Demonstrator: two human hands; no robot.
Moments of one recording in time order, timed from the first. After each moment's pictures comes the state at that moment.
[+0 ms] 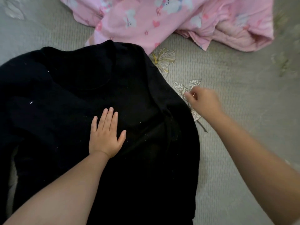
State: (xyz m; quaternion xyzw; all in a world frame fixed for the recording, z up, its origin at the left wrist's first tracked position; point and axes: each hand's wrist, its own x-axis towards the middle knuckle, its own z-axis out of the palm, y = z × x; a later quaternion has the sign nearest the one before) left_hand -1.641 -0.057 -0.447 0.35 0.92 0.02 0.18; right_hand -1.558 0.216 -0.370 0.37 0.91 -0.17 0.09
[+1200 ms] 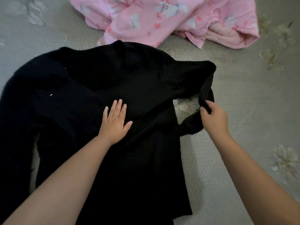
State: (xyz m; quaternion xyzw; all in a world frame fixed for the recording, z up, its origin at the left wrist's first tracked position) left_hand -1.651 -0.068 -0.437 0.40 0.88 0.03 0.24; right_hand -1.494 0.141 -0.332 0.52 0.81 -0.26 -0.07
